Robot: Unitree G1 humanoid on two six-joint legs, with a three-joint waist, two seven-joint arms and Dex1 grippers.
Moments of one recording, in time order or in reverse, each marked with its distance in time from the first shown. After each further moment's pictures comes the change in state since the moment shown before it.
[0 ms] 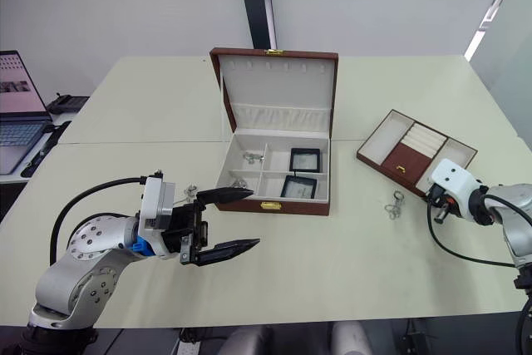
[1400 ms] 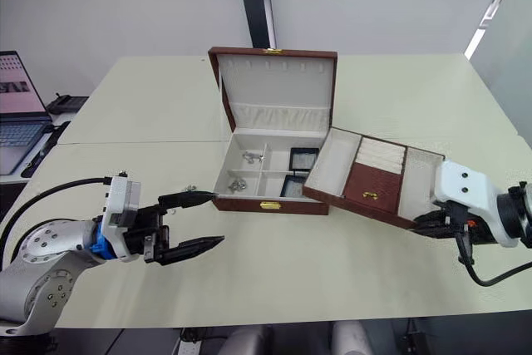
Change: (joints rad) left arm 0.100 0.136 0.181 0.091 -0.017 0.047 -0.059; right arm 0.228 -0.360 -0.323 -0.785 0.469 0.442 0.281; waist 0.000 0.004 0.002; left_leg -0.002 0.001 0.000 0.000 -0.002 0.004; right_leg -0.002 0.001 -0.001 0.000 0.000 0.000
